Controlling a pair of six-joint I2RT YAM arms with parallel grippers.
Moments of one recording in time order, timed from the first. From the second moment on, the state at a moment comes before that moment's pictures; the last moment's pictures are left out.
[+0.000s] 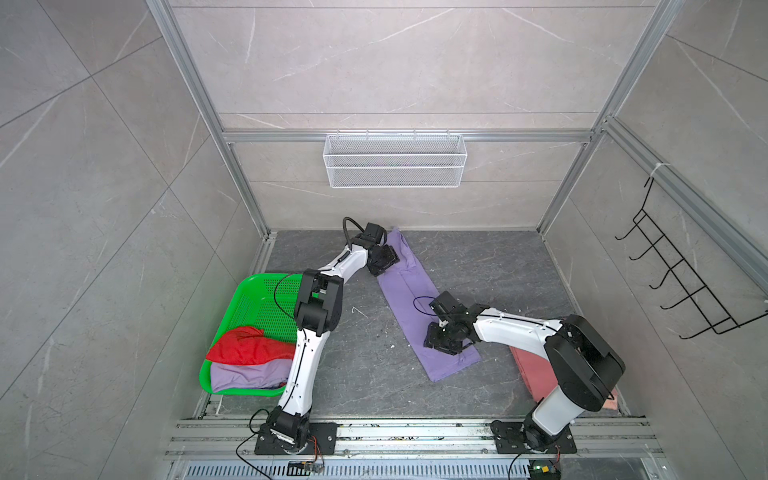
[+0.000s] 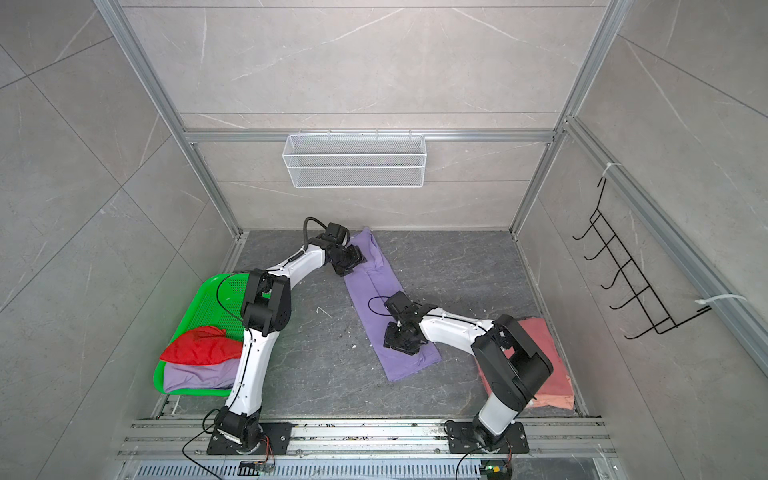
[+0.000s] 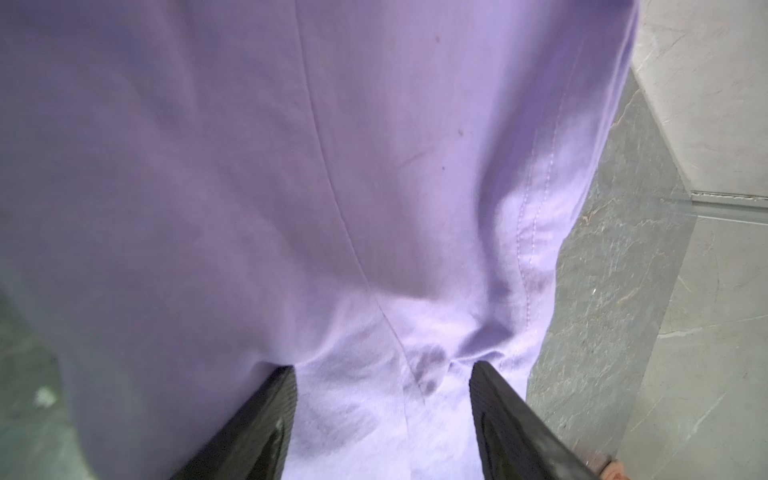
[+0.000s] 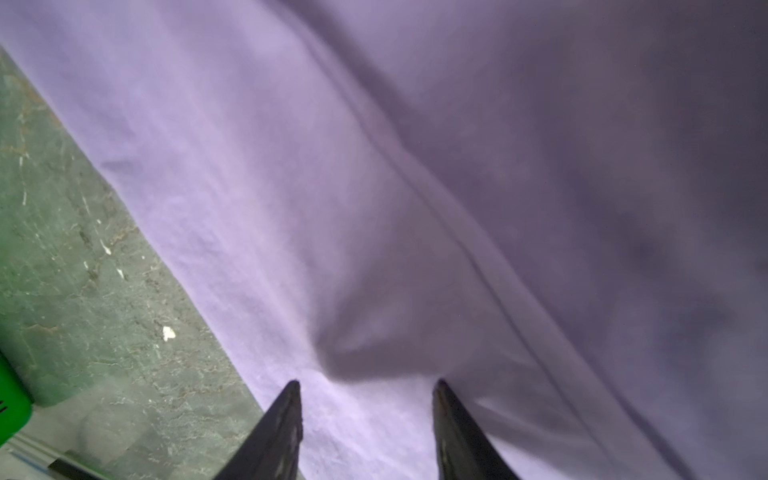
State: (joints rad) left arm -0.39 2.46 2.08 -0.59 0.29 -0.82; right arm 0.72 1.67 0.92 -0.48 -0.16 0.89
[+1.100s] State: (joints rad) left arm -0.39 1.88 1.54 -0.38 0.65 -0.68; right arm 0.93 1.28 1.10 -0.73 0.22 0.97
